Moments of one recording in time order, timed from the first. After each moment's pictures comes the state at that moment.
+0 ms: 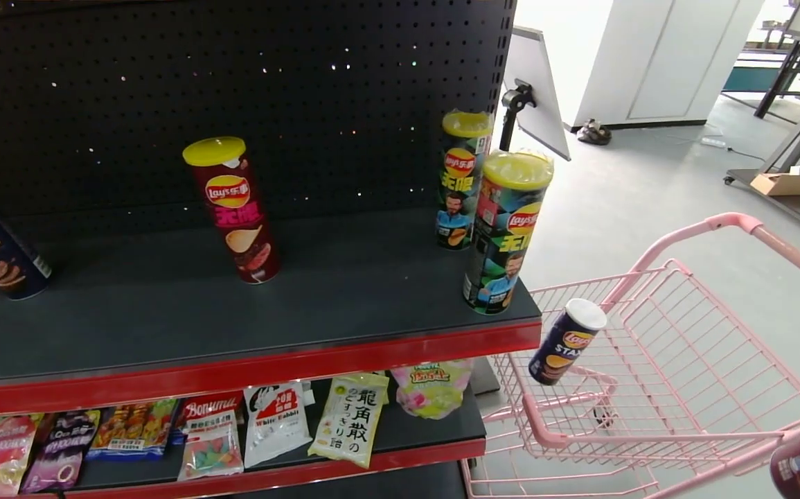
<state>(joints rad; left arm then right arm) 0.00 0.00 0.00 0.01 0.02 0.01 0.04 0.45 -0.32 0.00 -0.01 -0.18</state>
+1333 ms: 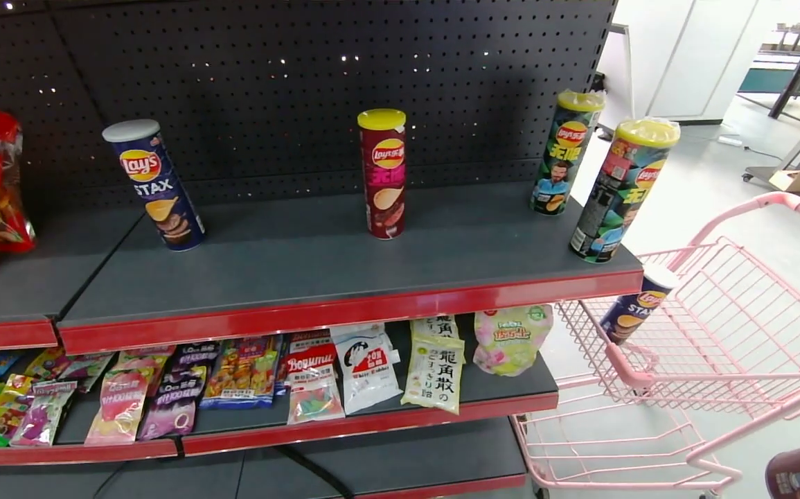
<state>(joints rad) 0.00 0.00 0.00 0.01 0.02 0.01 0.05 0.31 -0.27 0.01 0.04 -0.19</state>
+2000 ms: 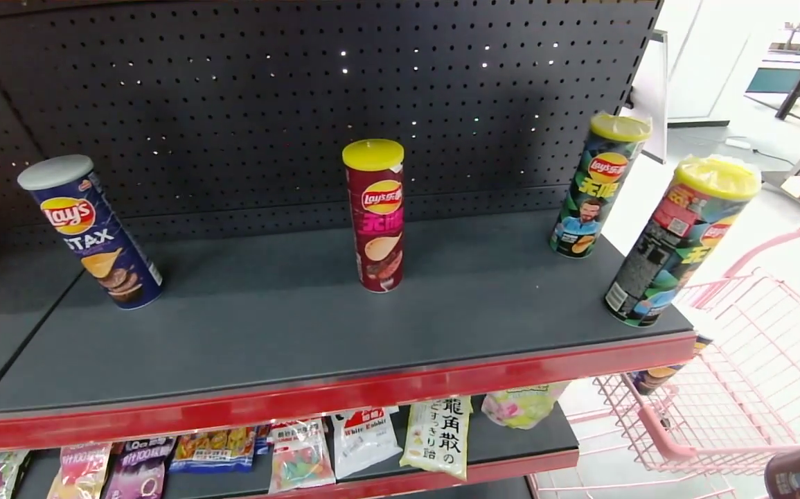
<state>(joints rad) 0.00 0.00 0.00 0.01 0.02 0.01 0.05 0.31 -0.27 0.01 0.04 -0.19</state>
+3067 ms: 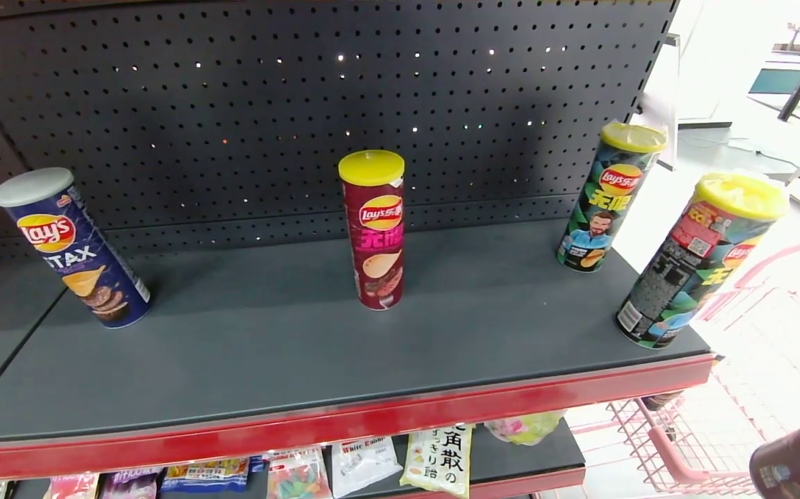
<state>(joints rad) 0.00 0.00 0.00 0.01 0.02 0.01 0.05 0.44 -0.33 0.02 0.13 -0.26</state>
